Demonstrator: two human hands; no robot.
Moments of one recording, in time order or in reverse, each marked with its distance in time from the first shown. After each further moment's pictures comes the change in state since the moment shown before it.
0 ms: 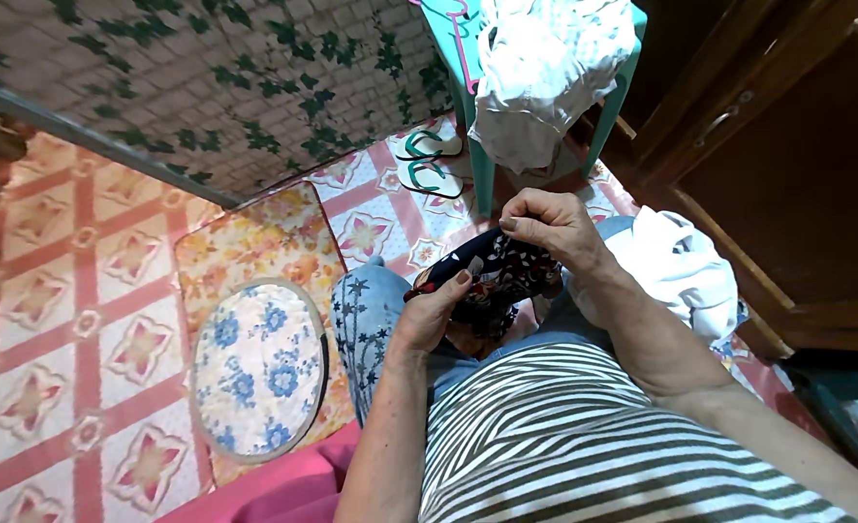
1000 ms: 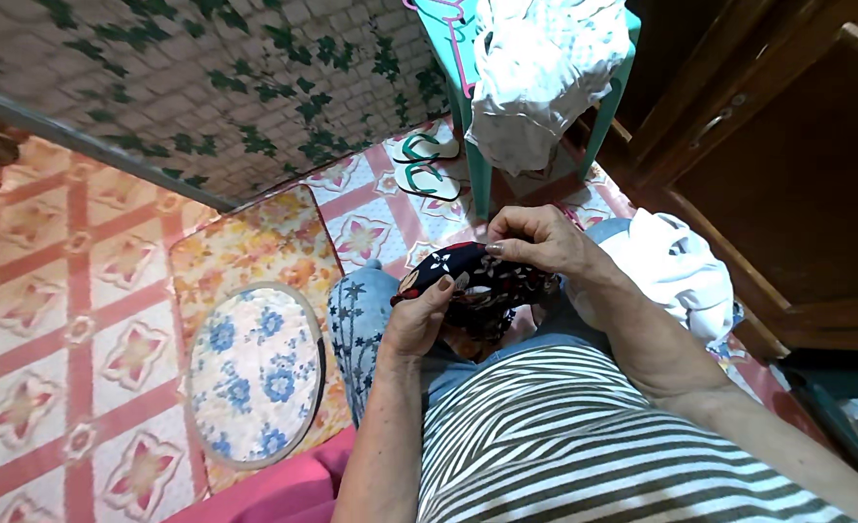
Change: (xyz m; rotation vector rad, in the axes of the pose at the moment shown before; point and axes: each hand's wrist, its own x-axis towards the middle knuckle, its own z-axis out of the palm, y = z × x) left_hand -0.004 0.000 -0.003 -0.111 0.061 0.092; right_hand 0.001 0.002 -0.004 -0.026 -0.230 0.118
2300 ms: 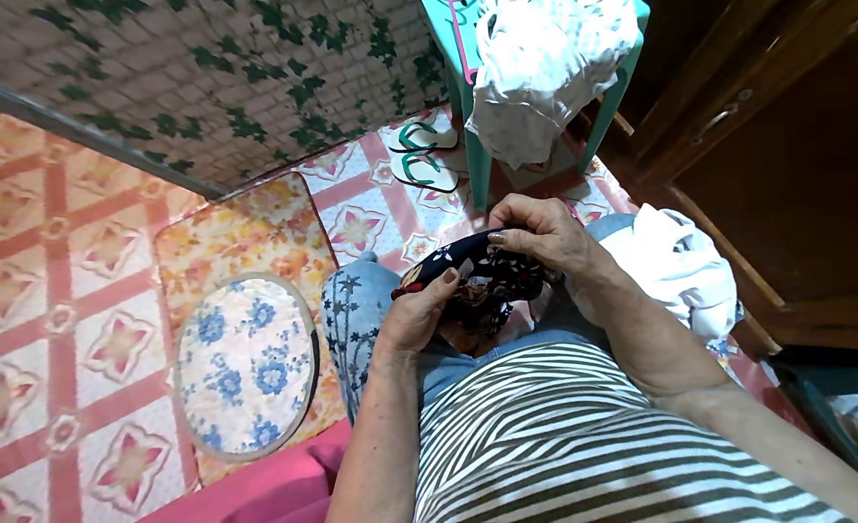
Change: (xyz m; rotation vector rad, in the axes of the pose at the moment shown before) left_hand 0.002 -0.001 -0.006 0.101 -0.036 -0.084; right_hand 0.001 0.001 0.005 -0.035 0.054 -0.014
